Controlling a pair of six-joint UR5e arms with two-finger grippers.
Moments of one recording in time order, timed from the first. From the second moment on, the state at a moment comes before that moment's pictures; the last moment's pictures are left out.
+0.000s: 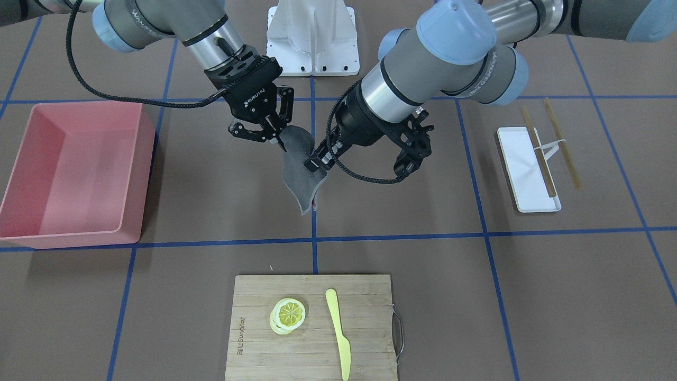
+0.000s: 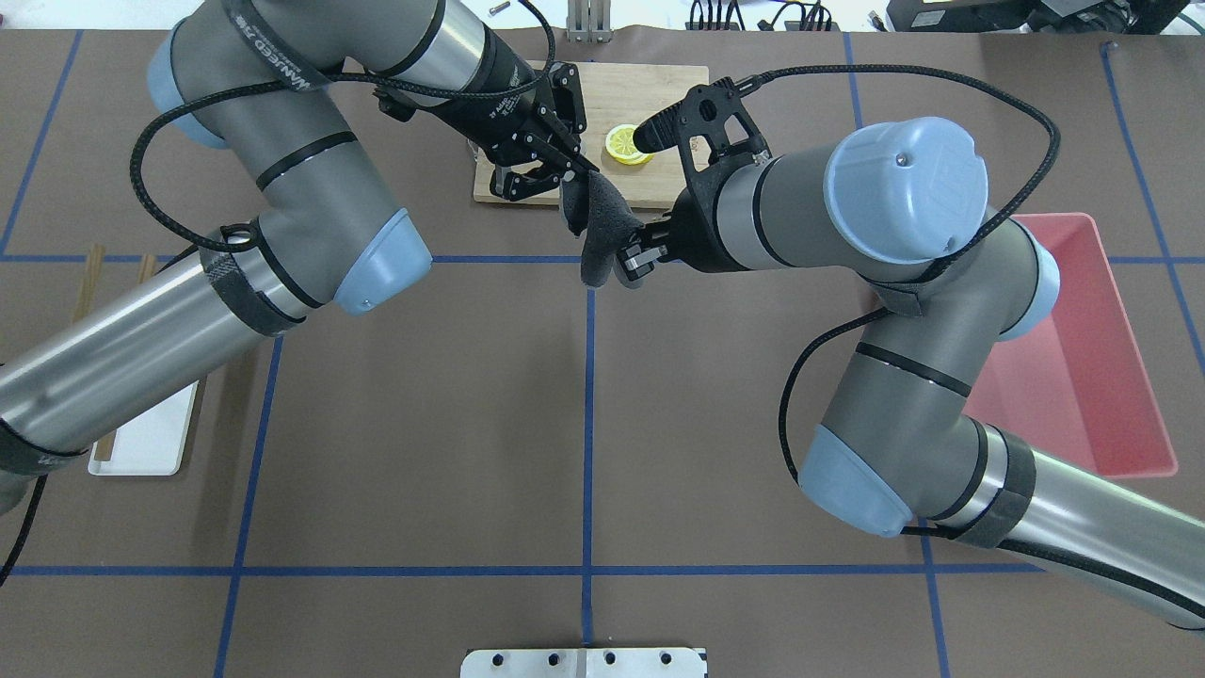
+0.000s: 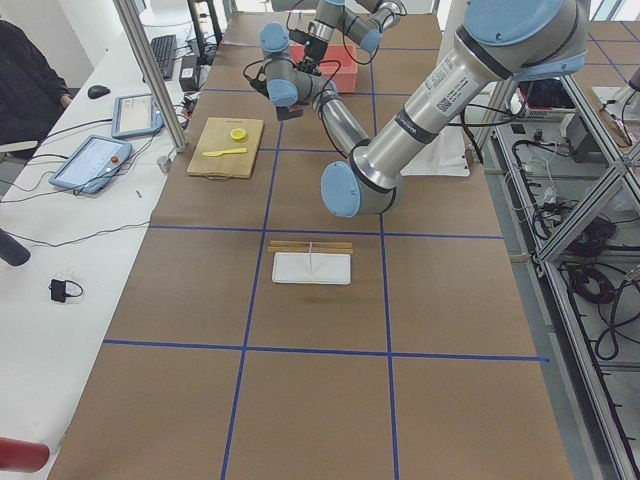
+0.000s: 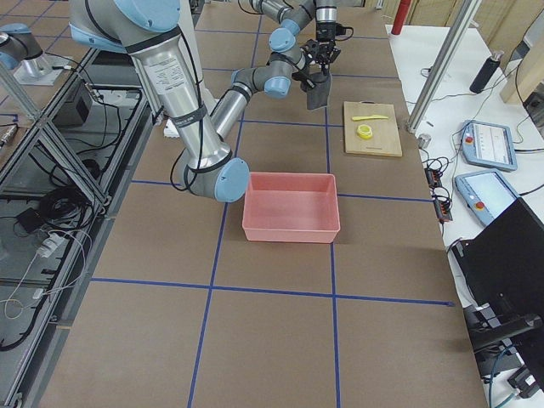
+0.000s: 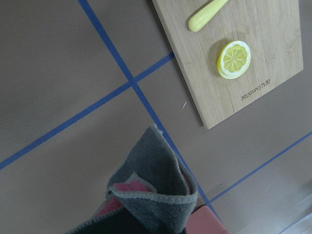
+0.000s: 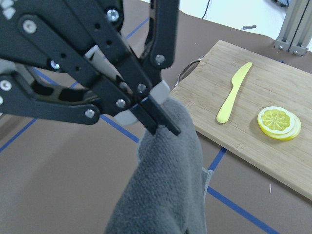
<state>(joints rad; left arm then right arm) -0.82 -2.43 -1.50 -2.09 -2.29 -2.34 0.62 -1.00 1.88 -1.17 1.78 0.68</state>
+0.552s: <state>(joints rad) -0.82 -2.35 -1.59 -2.09 -2.21 -2.22 0.62 -1.00 1.88 -1.18 1.78 0.68</state>
